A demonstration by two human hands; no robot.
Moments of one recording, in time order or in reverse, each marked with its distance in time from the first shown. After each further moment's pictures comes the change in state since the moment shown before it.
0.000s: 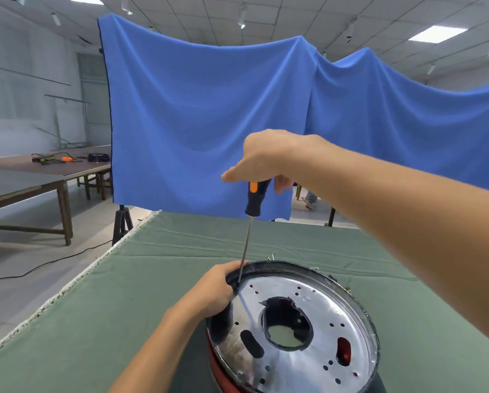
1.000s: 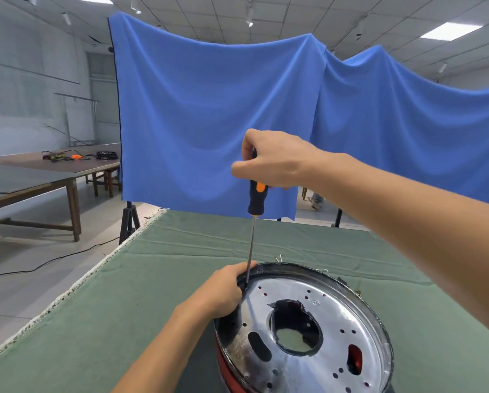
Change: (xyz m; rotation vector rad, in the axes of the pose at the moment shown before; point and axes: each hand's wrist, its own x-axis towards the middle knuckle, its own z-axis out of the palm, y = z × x) left_hand 0.005 -0.009 -0.002 0.133 -0.028 0.032; right_hand 0.003 0.008 0.016 0.267 0.153 -0.172
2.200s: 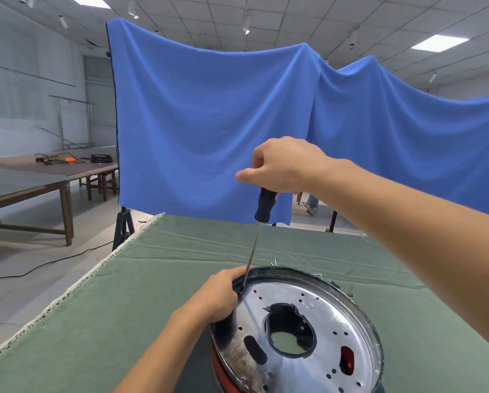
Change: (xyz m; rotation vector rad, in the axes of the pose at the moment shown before) left_hand -0.003 0.003 0.002 -0.072 0.009 0.028; right_hand -0.008 0.004 -0.011 -0.227 0.028 0.085
